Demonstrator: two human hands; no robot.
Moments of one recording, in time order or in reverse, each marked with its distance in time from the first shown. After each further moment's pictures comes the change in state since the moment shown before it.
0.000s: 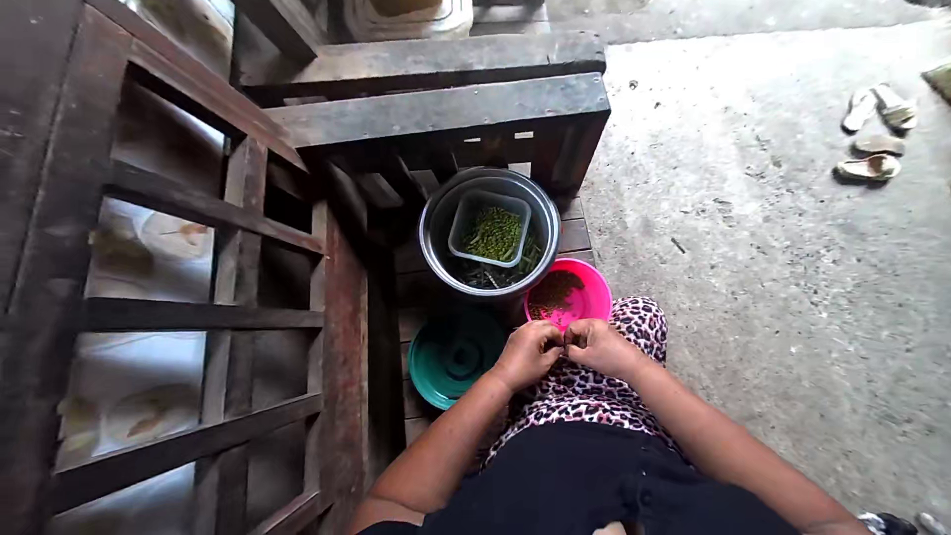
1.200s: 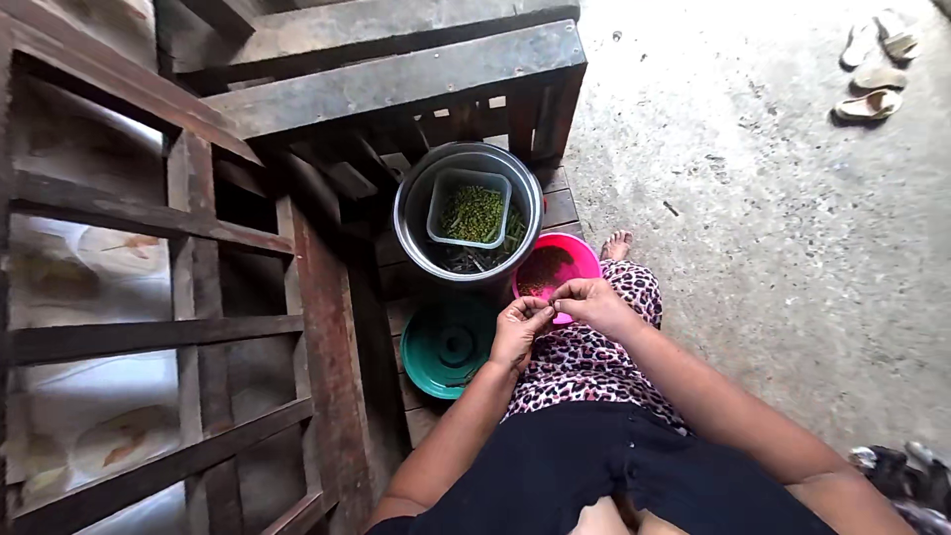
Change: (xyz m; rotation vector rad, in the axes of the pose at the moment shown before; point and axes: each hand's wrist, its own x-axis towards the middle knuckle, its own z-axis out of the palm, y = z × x) left_hand 0.007 0.008 0.035 -1.083 0.416 -0.437; right_hand 0.000 0.002 -0.007 0.500 0.200 0.039
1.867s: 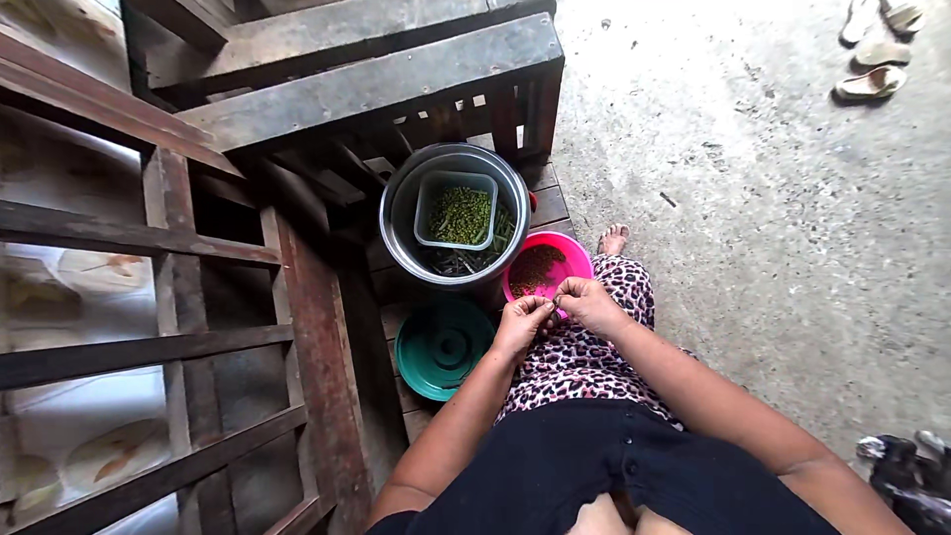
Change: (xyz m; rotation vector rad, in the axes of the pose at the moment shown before) left_hand 0.020 -0.005 0.008 0.283 -0.093 -0.087; right_hand 0.010 0.033 -0.004 0.108 0.075 0.117
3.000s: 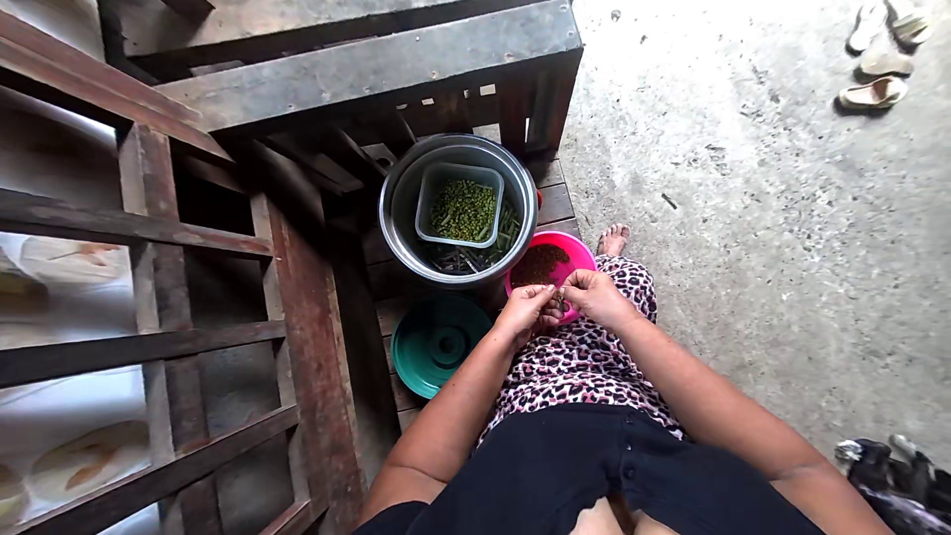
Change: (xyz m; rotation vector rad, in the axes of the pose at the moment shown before) left_hand 0.024 0.019 -0.002 -0.093 -0.110 -0.185; right_hand 0.014 -0.012 -0.008 -0.127 0.047 0.061
